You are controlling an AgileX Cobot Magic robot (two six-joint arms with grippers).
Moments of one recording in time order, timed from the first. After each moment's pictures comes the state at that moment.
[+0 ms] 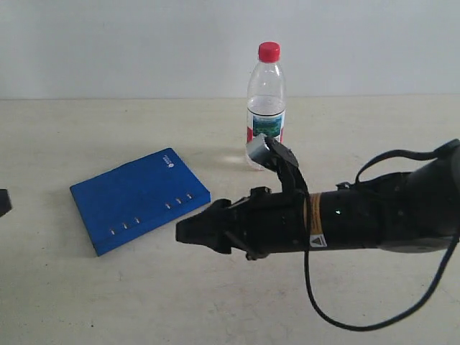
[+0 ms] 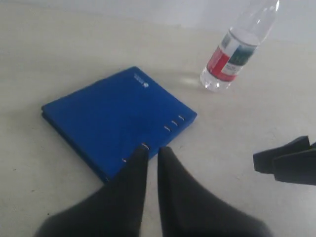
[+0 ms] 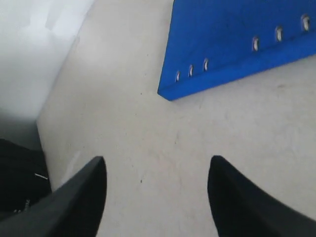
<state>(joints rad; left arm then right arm) -0.05 0.73 -0.25 -1.38 0.35 1.23 0.55 1.85 -0.69 -1.02 -0.85 1.39</state>
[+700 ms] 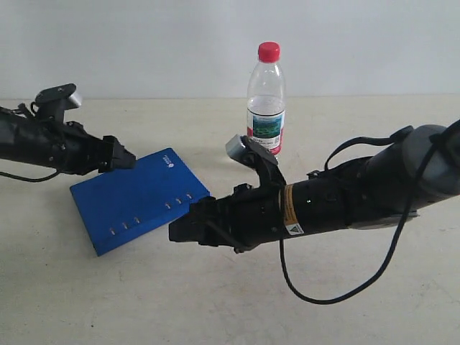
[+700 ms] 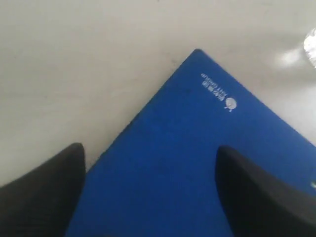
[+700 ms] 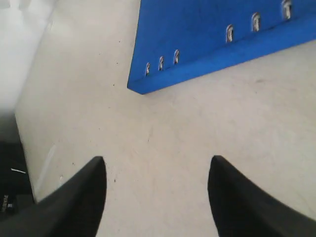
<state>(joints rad) -0.05 2.02 -1.06 -1.48 0.44 1.51 0.55 1.96 -0.85 -1.17 -0.77 1.56</state>
